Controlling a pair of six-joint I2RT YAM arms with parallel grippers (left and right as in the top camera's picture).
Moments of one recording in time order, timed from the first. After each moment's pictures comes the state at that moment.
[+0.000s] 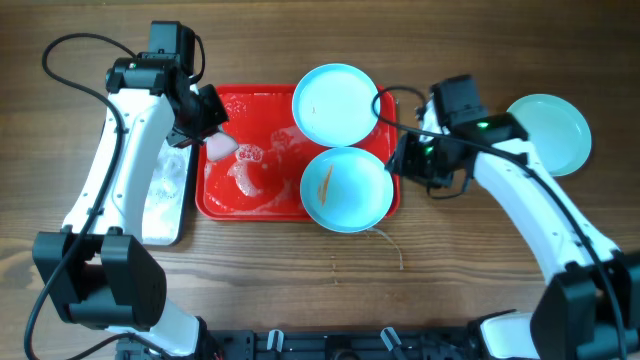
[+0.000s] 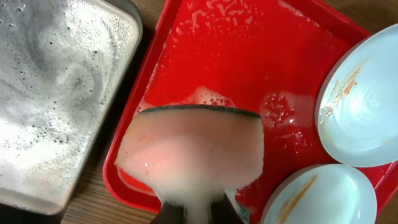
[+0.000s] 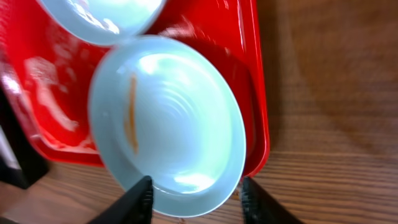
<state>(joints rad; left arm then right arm) -0.07 1.75 1.55 -1.14 0.05 -0.50 0.26 1.58 1.14 -0.87 -0.34 0.52</state>
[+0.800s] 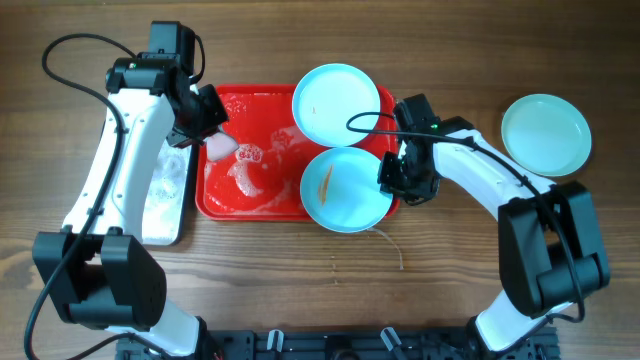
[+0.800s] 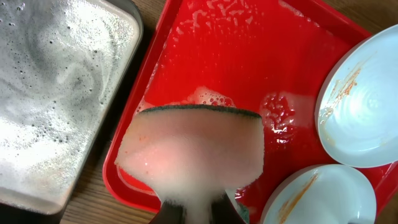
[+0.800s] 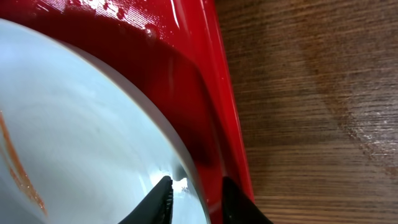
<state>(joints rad) -0.07 1.75 1.55 -1.14 0.05 -0.50 0.32 1.82 1.10 -0.78 -0.24 0.59</state>
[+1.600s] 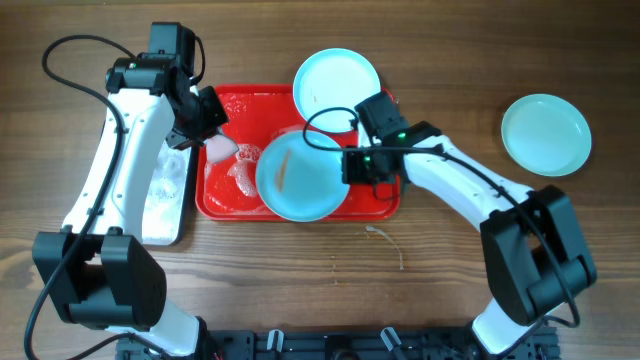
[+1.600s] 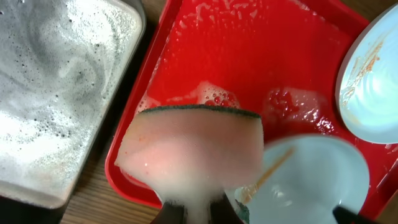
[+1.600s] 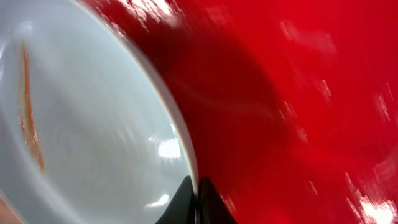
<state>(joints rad) -0.07 1.75 1.55 -1.15 0.05 -0.50 0.50 1.83 1.14 -0.52 -0.28 0.50</state>
